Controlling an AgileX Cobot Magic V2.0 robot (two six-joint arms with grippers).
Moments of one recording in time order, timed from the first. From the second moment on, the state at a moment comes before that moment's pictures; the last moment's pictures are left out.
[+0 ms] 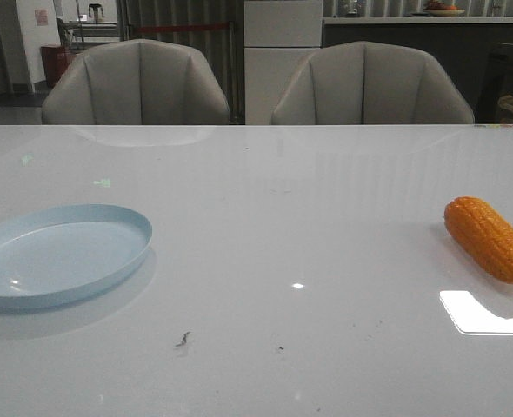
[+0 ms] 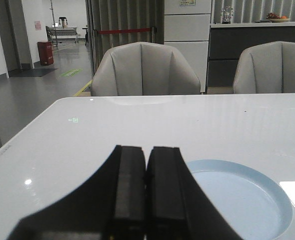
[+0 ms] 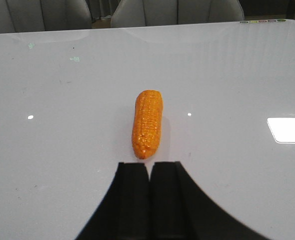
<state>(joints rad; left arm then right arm) -0.05 -0.01 0.01 -0.06 0.04 0.11 0.02 -0.01 0.03 0.18 0.25 -0.08</state>
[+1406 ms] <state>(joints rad) -0.05 0.34 -0.48 -0.06 -0.03 0.11 0.02 0.43 -0.59 0.19 0.24 -0.07</state>
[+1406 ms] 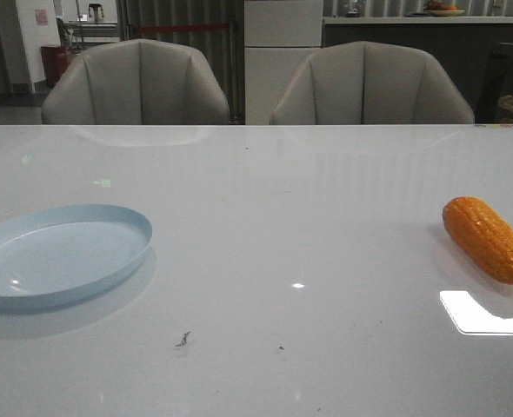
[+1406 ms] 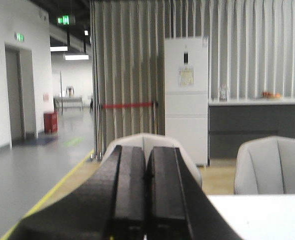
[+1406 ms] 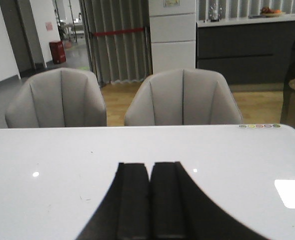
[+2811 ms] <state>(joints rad) -0.05 1.43 -0.94 -0.09 0.49 0.11 0.02 1.03 -0.60 0.19 0.30 -0.07</state>
